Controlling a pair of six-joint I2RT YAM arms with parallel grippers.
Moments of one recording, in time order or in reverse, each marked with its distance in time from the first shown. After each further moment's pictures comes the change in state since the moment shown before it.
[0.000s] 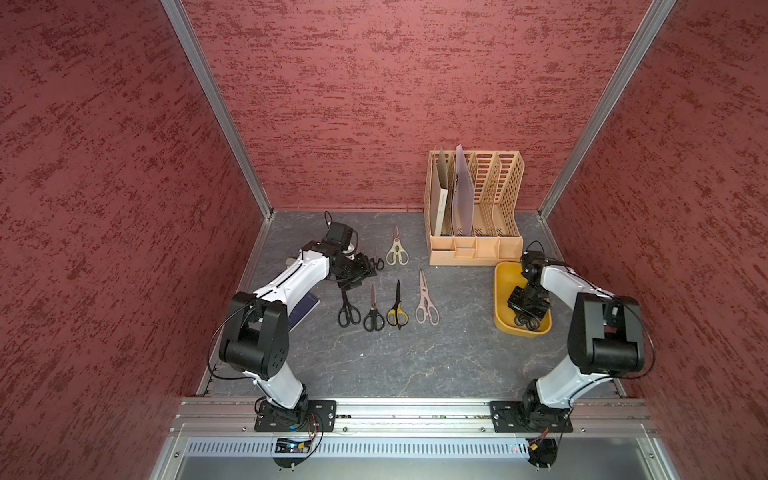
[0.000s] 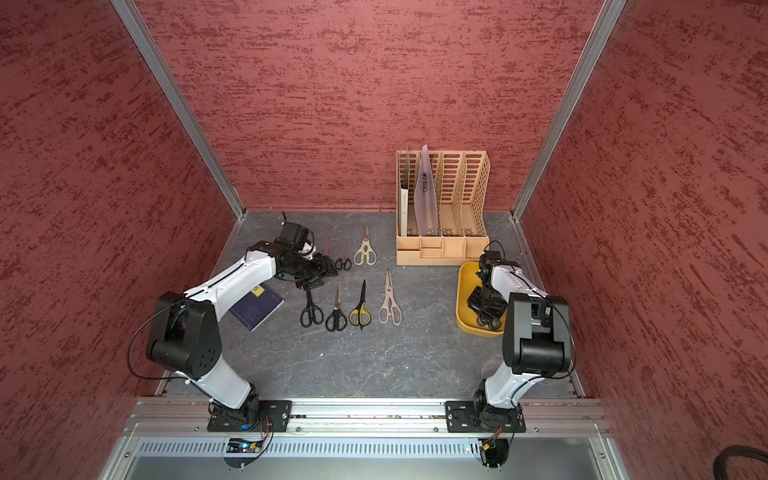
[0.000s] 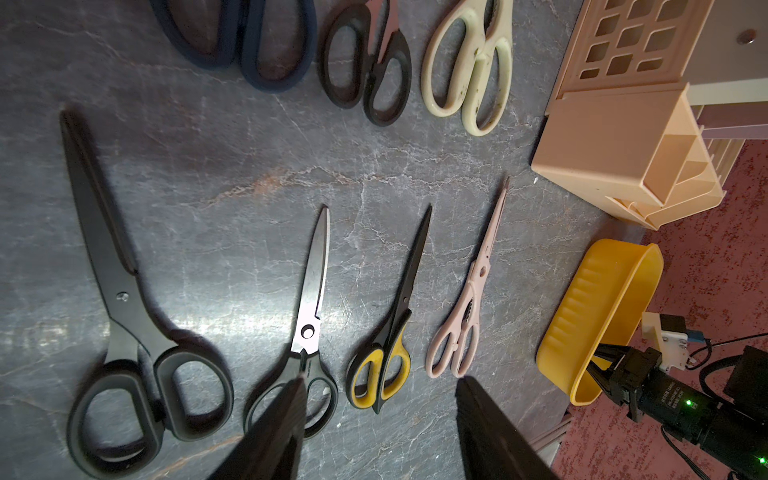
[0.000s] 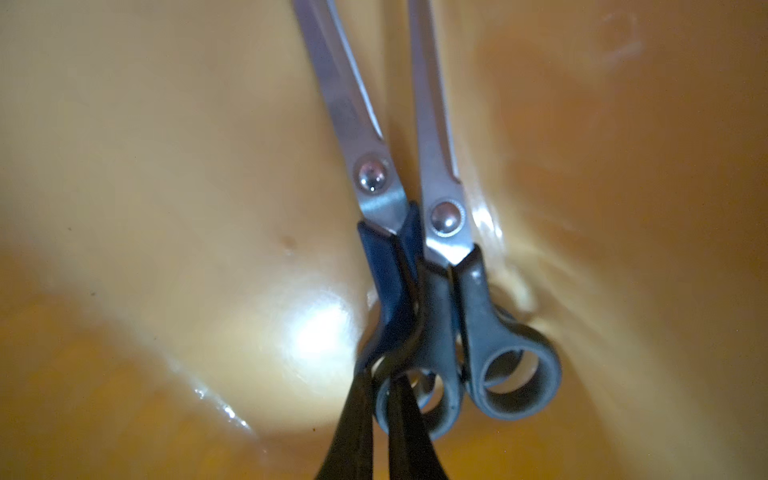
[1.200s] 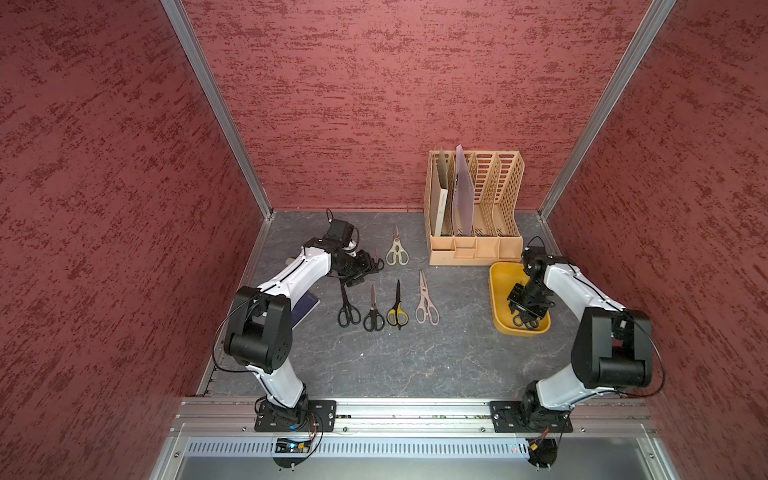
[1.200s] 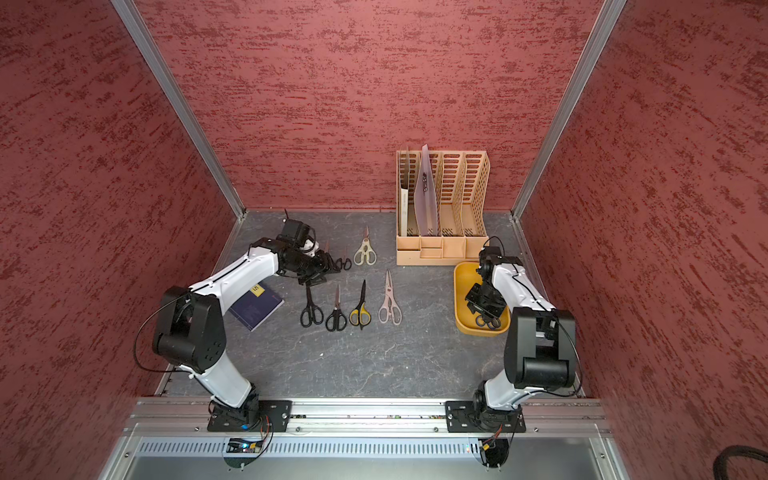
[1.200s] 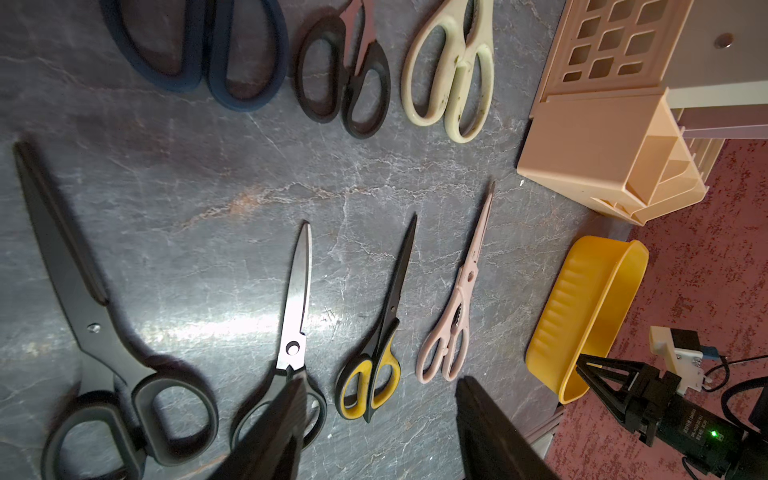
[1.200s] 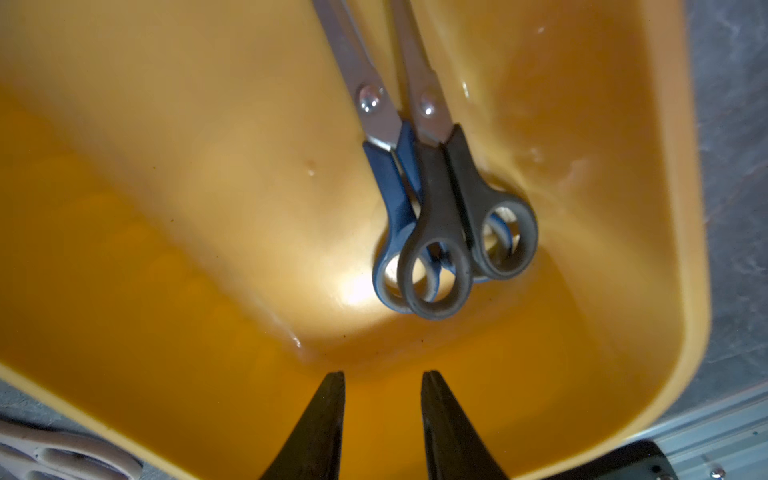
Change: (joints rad) left arm 0.007 0.042 0.038 0.009 0.034 0.022; right arm 0.030 -0.087 0.046 -0.132 -0.049 0.043
